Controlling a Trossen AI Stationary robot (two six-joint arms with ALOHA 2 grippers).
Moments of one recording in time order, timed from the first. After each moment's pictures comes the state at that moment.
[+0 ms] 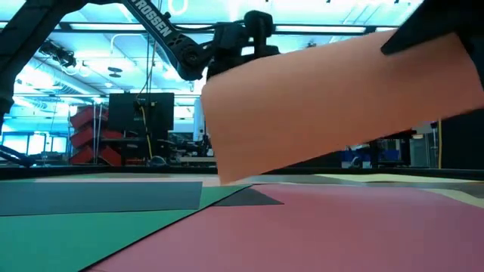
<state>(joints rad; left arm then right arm) 0.34 1.97 1.25 0.57 0.98 -1.08 0.79 1.31 0.76 -0.36 0.95 1.05</state>
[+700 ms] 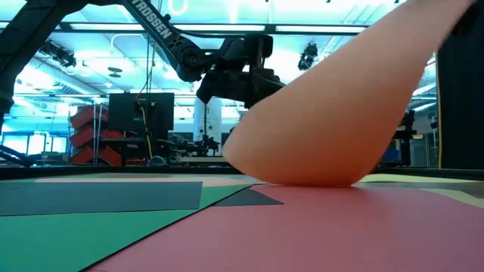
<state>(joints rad) 0.36 1.97 1.25 0.30 0.95 -0.87 0.84 1.10 0.77 -0.37 1.01 0.99</state>
